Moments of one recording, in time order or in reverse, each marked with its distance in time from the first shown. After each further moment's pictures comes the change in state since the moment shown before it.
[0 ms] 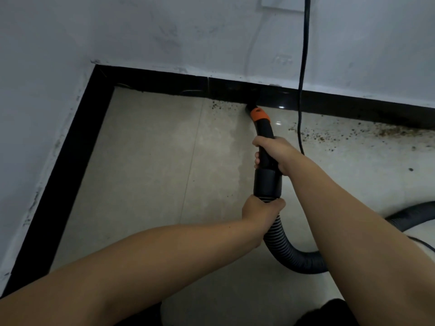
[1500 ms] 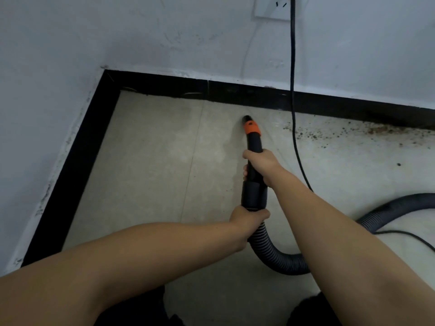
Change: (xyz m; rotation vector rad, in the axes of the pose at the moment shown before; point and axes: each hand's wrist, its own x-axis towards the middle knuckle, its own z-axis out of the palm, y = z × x) left_hand -0.027 -0.026 -0.022 0.048 -0.004 -0.138; right_hand -0.026 0.038 0.024 -0.012 0.065 -0.038
